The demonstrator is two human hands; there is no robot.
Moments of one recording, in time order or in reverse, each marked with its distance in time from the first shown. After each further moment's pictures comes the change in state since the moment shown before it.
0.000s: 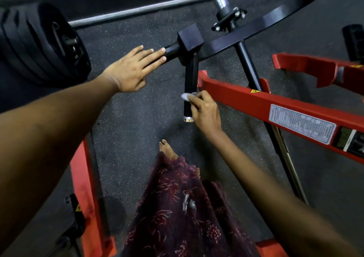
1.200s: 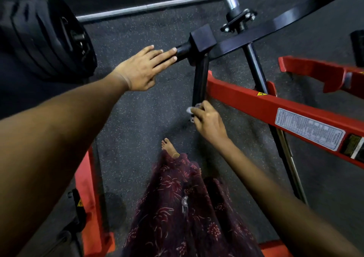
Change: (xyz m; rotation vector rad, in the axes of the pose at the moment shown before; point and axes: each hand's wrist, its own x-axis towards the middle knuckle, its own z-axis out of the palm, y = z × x) left_hand -0.001 -0.003 0.002 0.003 -0.010 0.025; right_hand -0.018 -0.002 0.006 -0.077 -0.264 -0.030
